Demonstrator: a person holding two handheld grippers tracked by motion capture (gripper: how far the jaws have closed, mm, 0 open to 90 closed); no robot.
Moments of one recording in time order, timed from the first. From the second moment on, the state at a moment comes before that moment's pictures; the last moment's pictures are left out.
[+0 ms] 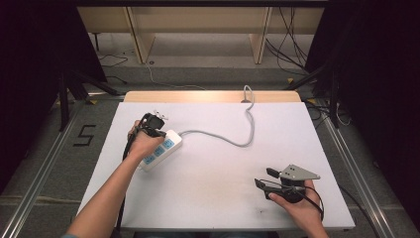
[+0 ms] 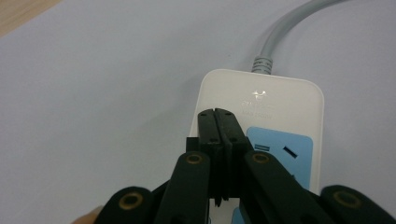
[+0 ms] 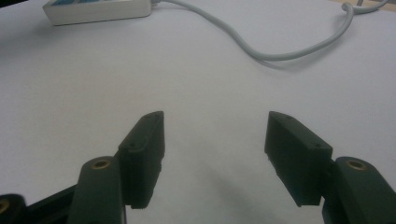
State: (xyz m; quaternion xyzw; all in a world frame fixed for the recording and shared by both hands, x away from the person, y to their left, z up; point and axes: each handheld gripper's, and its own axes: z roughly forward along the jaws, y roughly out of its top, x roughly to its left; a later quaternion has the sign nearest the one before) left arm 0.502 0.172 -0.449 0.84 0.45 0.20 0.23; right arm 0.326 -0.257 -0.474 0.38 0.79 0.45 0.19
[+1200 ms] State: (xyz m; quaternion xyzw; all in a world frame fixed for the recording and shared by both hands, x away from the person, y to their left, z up) left arm 0.503 0.165 -0.449 0.85 0.43 0.21 0.20; right arm 0.326 -0.257 -0.474 0.38 0.79 0.45 0.19
